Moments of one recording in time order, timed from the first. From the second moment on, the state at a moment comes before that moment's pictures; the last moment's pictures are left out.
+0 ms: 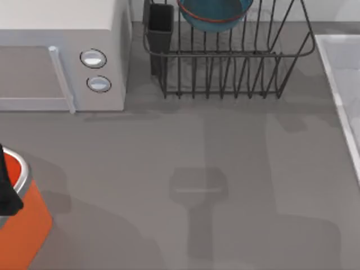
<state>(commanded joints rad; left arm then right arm) 0.00 0.00 0.00 0.00 0.00 0.00 -0.15 2.75 2.90 -1.71 0.05 -2.14</state>
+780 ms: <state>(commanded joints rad) 0.00 0.00 0.00 0.00 0.00 0.00 -0.15 2.60 2.44 -1.40 0.05 -2.14</state>
